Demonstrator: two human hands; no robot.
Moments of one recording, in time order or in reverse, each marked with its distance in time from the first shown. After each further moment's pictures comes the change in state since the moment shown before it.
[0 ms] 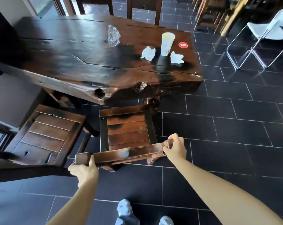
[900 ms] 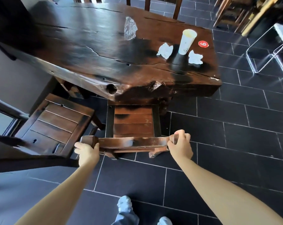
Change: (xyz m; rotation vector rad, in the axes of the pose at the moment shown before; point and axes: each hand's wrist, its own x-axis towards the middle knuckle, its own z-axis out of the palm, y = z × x) left_hand 0.054 0.045 0.006 0.380 -0.139 0.119; right_hand 0.031 -0.035 0.022 -0.137 0.061 -0.047
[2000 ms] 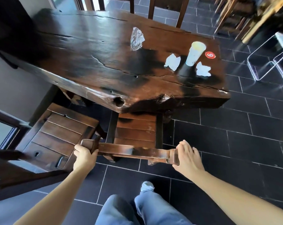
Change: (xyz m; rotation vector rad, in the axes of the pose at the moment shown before) left_hand 0.086 0.023 -0.033 0.194 -0.121 0.137; right_hand 0.026 -0.027 0.002 -0.631 -0.111 -0.549
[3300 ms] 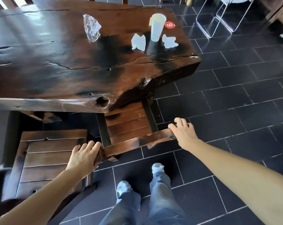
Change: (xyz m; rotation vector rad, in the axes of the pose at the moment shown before) left_hand 0.090 0.002 -0.063 1.022 -0.120 1.224; right_hand 0.009 -0.072 -0.022 -0.103 -0.239 0.266
